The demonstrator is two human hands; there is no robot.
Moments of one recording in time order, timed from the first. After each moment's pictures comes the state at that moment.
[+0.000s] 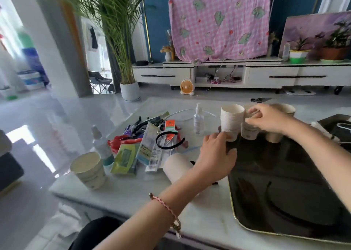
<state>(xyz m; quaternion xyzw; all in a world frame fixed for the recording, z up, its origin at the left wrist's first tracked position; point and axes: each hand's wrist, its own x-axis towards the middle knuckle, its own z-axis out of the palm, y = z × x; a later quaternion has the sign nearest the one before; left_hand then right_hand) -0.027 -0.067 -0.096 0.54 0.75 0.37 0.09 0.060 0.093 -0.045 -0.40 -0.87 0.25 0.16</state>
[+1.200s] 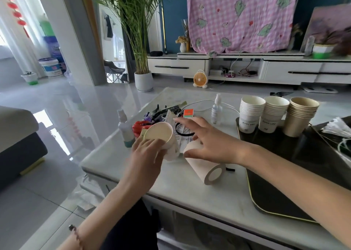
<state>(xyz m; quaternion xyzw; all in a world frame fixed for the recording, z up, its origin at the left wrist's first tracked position) -0.121 -0.237 -0.121 0.49 0.79 0.32 -0.20 -0.012 -0.078 -0.065 -0.05 -0.97 0.23 0.06</state>
